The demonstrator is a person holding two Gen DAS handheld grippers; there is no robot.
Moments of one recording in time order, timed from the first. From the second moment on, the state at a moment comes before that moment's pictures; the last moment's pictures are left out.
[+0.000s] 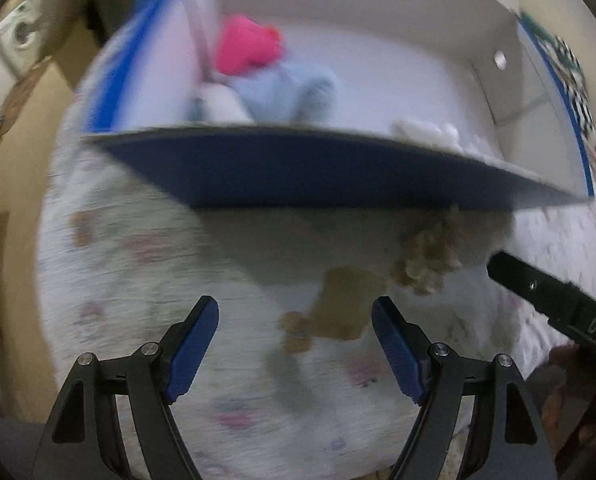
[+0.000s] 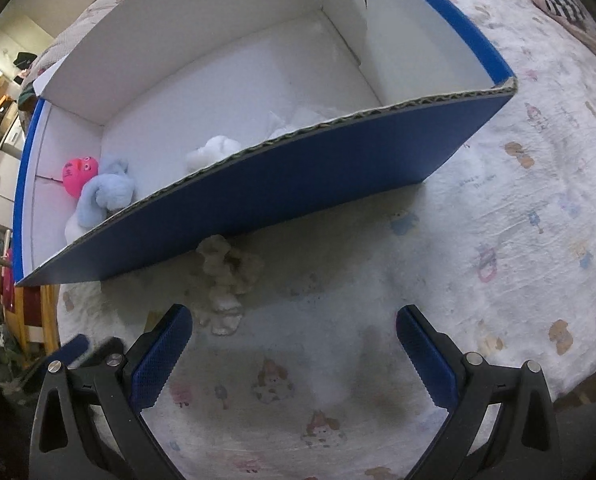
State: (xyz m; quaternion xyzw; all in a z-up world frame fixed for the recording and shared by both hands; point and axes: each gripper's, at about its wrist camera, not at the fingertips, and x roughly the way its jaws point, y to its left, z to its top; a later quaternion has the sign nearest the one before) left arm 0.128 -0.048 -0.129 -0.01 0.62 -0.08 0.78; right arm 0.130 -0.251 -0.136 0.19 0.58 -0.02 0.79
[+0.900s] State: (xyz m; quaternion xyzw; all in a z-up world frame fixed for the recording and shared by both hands) left arm 0.142 -0.031 -0.132 -0.04 0.62 -0.07 0.78; right arm 0.141 -0.237 -0.151 0.15 0.61 0.00 0.78
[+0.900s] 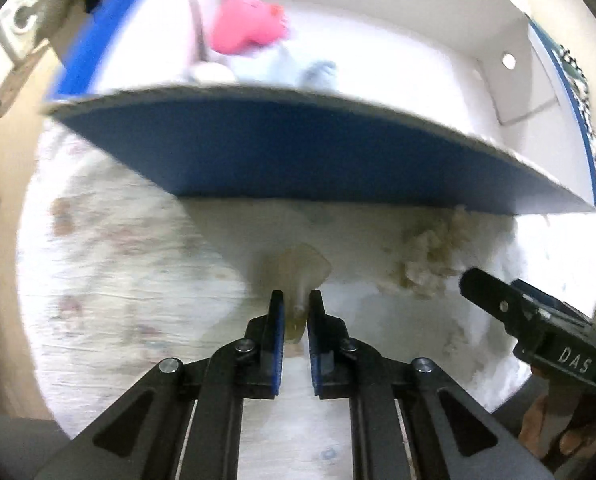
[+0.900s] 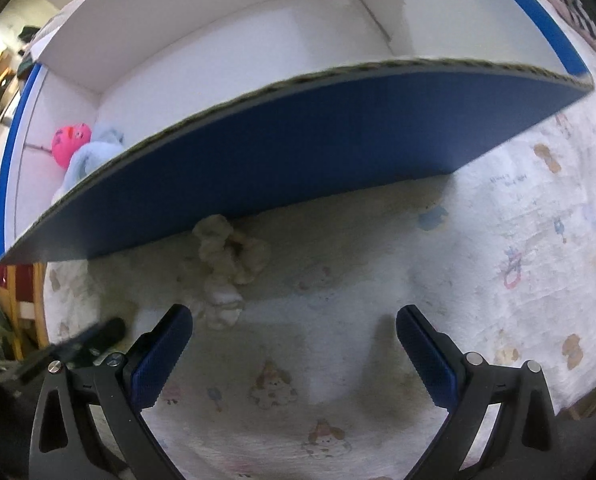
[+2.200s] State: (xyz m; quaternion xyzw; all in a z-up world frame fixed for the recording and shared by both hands) left arm 0.092 0.022 -0.084 -0.06 0.56 0.00 0.83; right arm 0.099 -0.187 -0.087 0.06 0.54 0.13 0.83
